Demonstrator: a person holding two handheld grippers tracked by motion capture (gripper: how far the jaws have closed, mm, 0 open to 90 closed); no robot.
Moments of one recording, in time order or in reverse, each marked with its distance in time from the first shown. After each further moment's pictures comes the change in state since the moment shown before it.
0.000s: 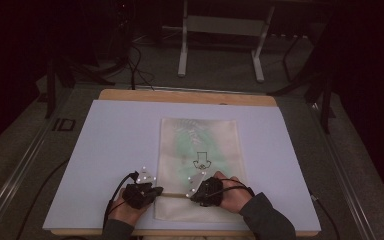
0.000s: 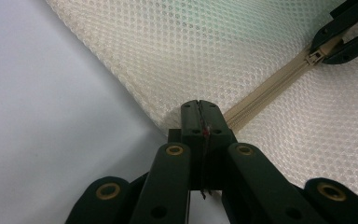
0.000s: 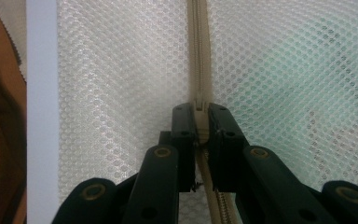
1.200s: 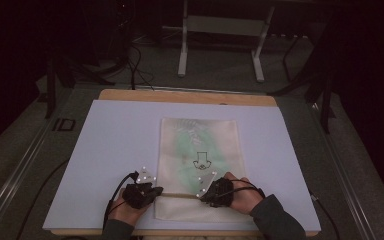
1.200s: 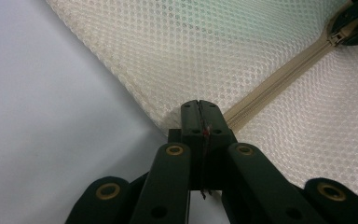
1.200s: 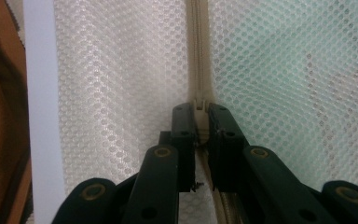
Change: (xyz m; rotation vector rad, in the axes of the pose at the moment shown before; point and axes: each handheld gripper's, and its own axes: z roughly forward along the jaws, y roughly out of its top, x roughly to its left) left arm 0.000 0.000 0.000 0.003 0.000 0.002; right arm -0.001 -0.024 -0.011 0.030 0.001 0.028
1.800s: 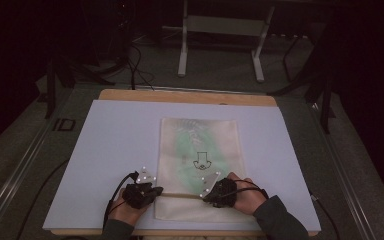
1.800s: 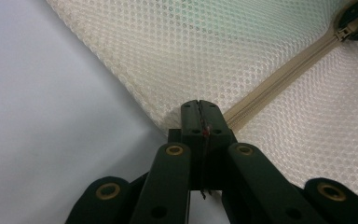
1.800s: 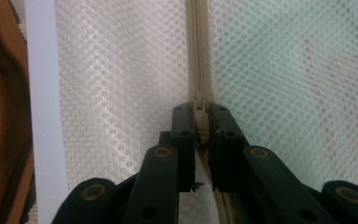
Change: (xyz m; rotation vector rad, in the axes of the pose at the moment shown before) left arm 0.000 0.000 0.000 0.000 0.001 0.000; right arm 0.000 -0.008 -0.004 0.000 -0.002 0.013
